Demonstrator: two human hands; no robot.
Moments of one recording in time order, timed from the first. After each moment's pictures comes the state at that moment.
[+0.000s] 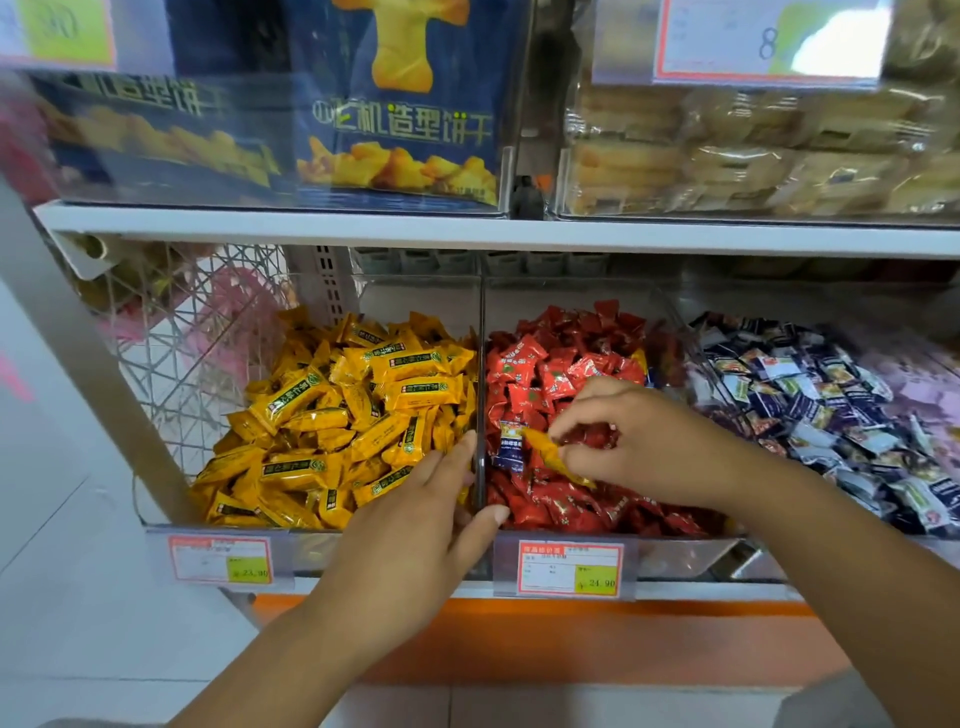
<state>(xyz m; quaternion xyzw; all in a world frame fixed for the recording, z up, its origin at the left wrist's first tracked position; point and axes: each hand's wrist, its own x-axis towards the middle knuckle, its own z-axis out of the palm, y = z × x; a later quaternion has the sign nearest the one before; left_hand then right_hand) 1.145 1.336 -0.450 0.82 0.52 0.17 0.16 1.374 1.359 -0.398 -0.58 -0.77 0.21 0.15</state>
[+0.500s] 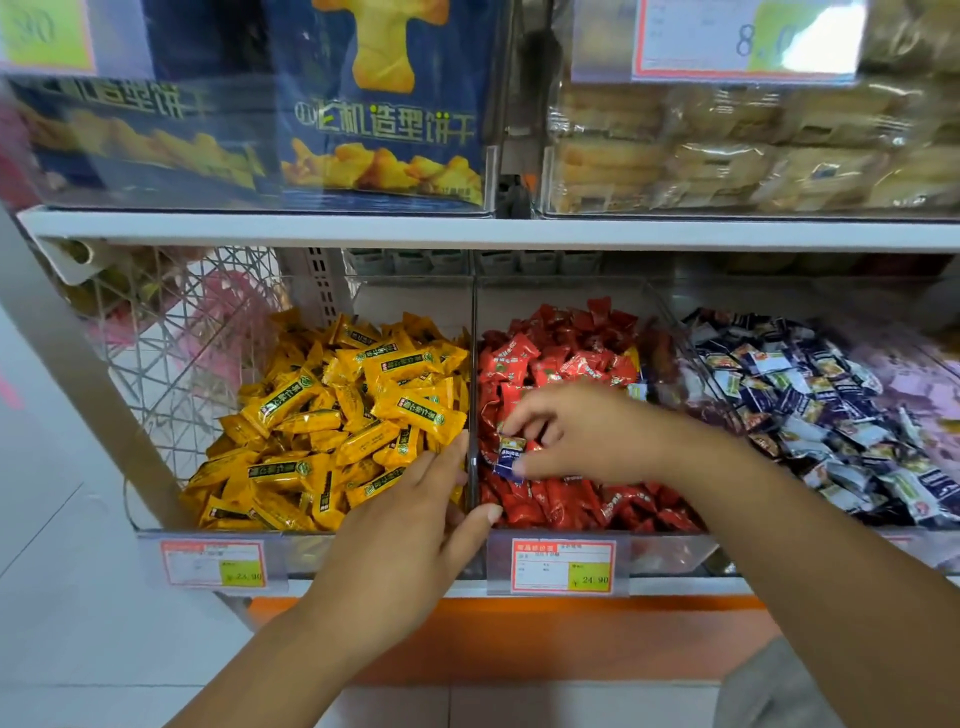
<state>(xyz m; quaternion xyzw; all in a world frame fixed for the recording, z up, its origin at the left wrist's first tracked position) 1.145 1.335 -0.451 0.83 0.51 0.18 0.15 1.350 1.377 -0.393 -0.58 -0.77 0.24 0.08</state>
